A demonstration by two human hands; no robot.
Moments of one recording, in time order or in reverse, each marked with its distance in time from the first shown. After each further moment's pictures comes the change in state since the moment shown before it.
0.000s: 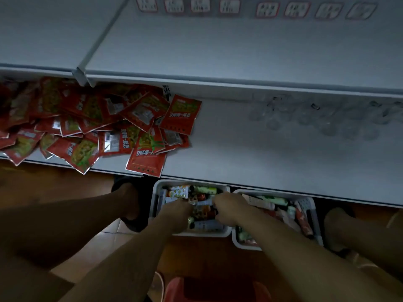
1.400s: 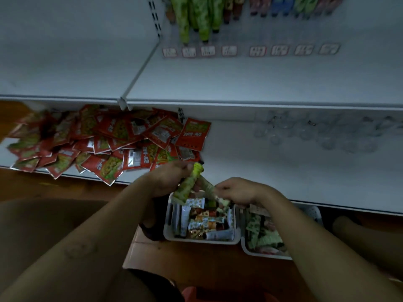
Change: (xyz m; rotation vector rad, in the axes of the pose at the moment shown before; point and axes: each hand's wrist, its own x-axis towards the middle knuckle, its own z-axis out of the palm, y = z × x) left_hand -0.110 -0.003 -0.144 -1.313 0.153 0.083; right_hand -0.065 -0.003 -0.077 0.624 0.048 -0.179
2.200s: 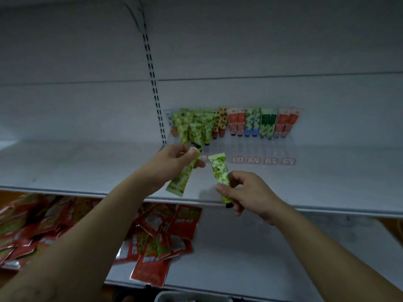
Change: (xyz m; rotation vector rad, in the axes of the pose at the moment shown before) left_hand -0.045 0.201 -0.039 0.310 0.270 0.694; right_hand -0.097 -0.122 -0.126 0.308 0.693 -0.399
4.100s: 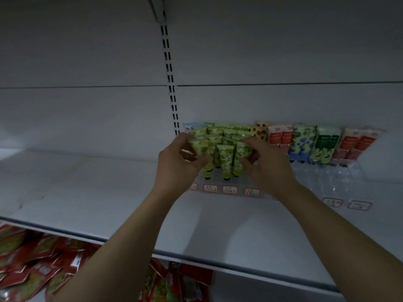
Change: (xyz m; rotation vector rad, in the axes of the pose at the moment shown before) left_hand 0.113 -0.050 -0.035 0.081 0.567 0.183; right_hand 0.190 -0.008 -0.013 -0.608 0.436 -0.533
